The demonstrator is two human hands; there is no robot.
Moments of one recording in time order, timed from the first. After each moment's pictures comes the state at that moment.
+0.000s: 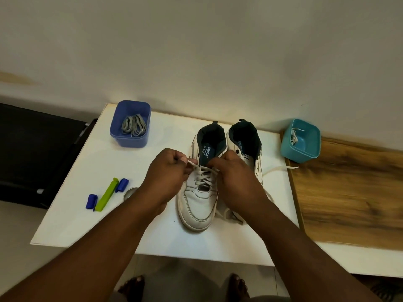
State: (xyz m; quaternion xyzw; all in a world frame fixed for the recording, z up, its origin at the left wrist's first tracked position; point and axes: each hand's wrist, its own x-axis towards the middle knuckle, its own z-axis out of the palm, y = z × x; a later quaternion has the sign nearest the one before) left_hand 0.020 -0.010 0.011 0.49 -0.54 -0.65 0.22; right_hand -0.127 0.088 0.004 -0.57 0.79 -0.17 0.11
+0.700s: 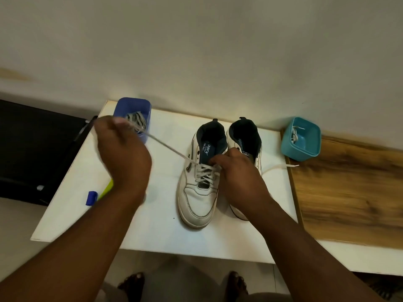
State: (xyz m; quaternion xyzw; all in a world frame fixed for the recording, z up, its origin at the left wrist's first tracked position) left_hand 0.047 -0.043 0.014 0.57 -0.50 -0.35 0.55; right_hand -0.130 0.091 0.004 -0.57 0.80 -0.16 0.08
